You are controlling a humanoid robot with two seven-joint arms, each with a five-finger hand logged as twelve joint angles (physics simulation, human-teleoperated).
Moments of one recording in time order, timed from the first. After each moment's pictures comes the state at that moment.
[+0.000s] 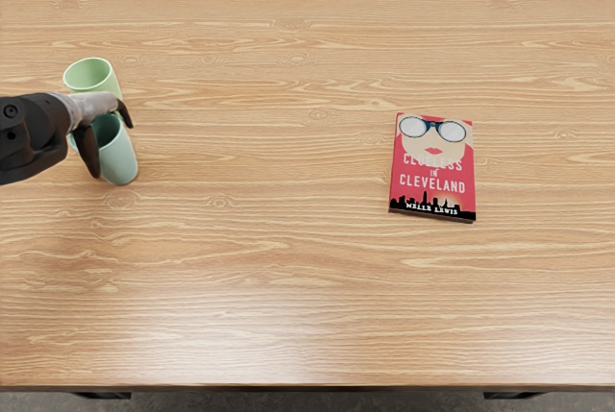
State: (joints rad) left arm -1.25 0.72 0.01 -1.34 1.12 -0.11 0.61; right arm -0.08 0.00 0.20 0.20 -0.20 -0.04 -0.21
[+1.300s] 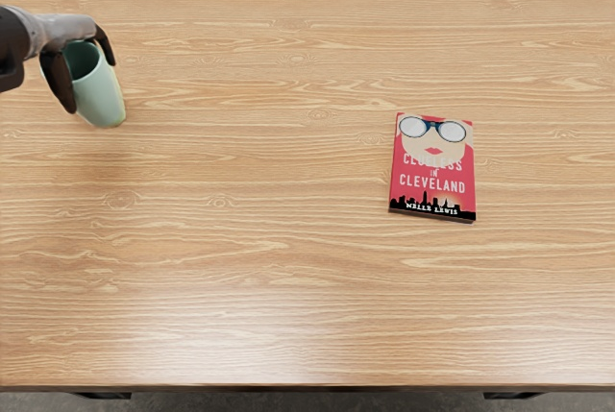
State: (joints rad) left arm -1.47 0.82 -0.02 -1.41 1.09 -0.27 0.61; right arm -0.08 0.00 0.20 0.18 -0.20 -0.04 -0.21
